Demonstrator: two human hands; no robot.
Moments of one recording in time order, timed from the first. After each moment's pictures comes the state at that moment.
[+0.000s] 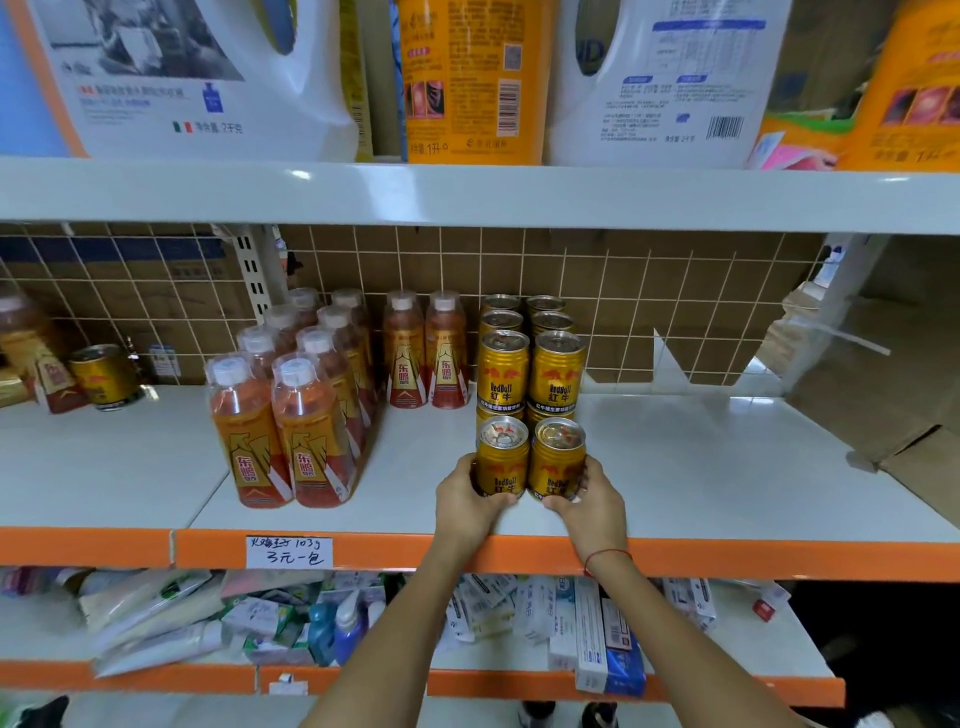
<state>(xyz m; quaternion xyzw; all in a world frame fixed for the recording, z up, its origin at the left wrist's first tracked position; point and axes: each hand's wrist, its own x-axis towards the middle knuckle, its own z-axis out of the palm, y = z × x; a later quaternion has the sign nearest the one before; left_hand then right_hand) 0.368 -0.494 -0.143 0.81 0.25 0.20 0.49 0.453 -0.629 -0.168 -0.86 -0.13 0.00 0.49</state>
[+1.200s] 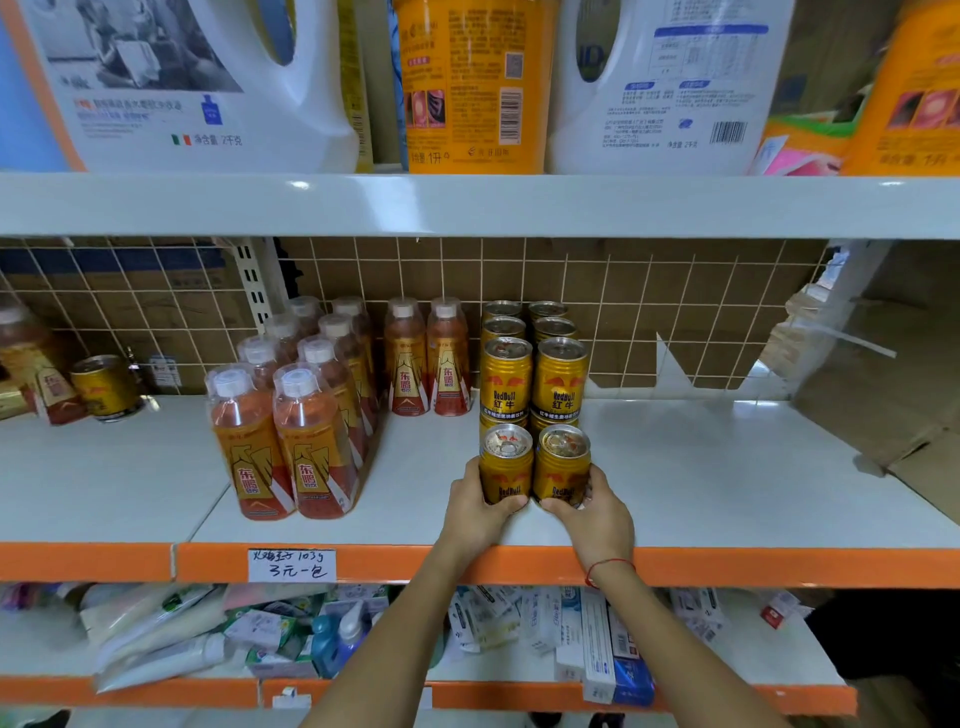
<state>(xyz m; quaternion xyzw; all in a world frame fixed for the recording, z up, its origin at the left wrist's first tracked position) 0.375 -0.487 -0.146 0.81 0.19 0.17 0.53 0.450 -0.629 -0.166 -0.88 -0.11 -0.01 0.47</state>
